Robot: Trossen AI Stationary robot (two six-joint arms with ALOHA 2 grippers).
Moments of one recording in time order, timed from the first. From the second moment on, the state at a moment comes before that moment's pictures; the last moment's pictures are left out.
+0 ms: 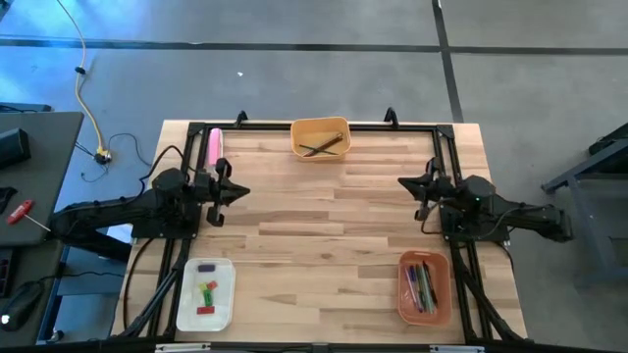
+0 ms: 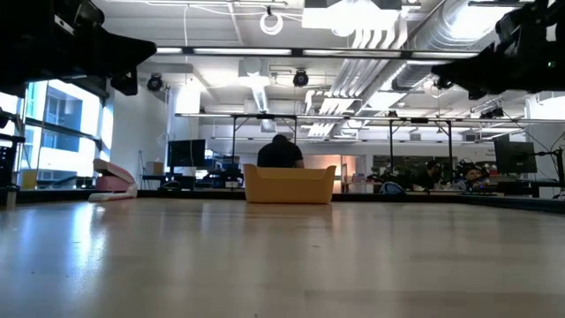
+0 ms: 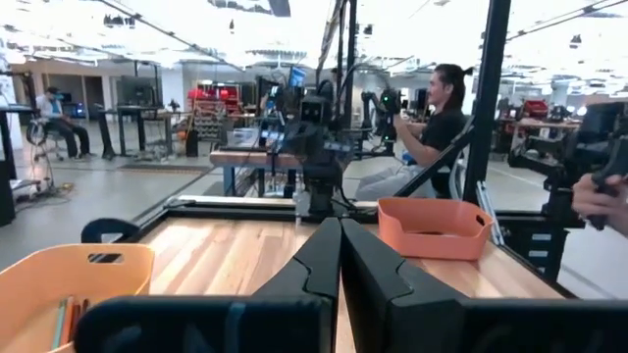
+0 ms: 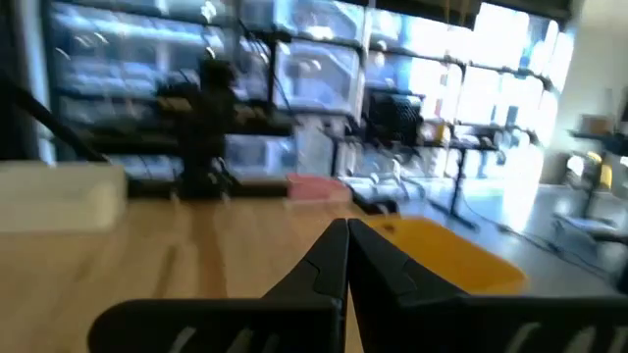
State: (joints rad) left arm 0.42 0.27 0.01 0.41 0.31 -0.08; right arm -0.19 0.00 0.01 0.15 0.08 -0.12
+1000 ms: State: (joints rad) left arm 0.42 0.00 0.01 0.07 0.12 -0.08; right arm -0.18 0.01 0.01 0.05 0.24 -0.14
